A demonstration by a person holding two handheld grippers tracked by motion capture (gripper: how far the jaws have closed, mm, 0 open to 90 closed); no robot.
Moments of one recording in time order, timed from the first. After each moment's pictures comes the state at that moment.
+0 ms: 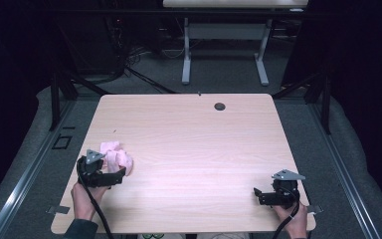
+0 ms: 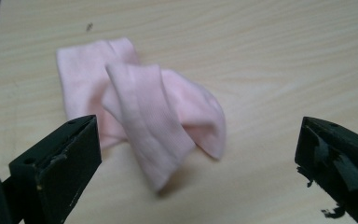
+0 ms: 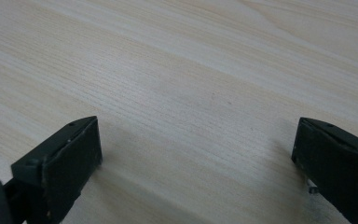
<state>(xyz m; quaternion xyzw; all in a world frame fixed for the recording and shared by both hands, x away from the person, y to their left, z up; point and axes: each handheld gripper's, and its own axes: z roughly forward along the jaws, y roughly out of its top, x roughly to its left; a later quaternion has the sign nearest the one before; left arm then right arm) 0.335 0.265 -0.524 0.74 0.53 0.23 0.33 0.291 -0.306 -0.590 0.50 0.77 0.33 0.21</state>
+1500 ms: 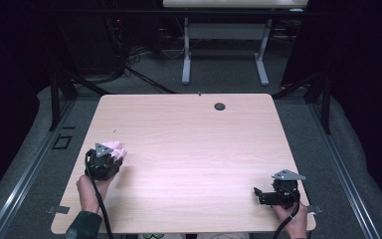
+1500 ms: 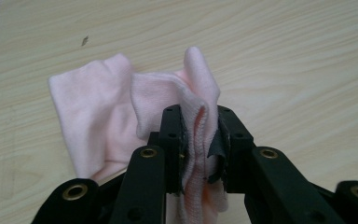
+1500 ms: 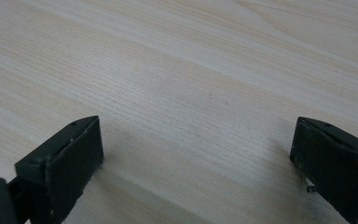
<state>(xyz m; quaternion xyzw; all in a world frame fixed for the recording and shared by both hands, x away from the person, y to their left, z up) 0.342 0.247 -0.521 0.76 0.51 0.24 0.32 0.291 -0.306 -0.590 0.51 0.77 0.33 0.21</state>
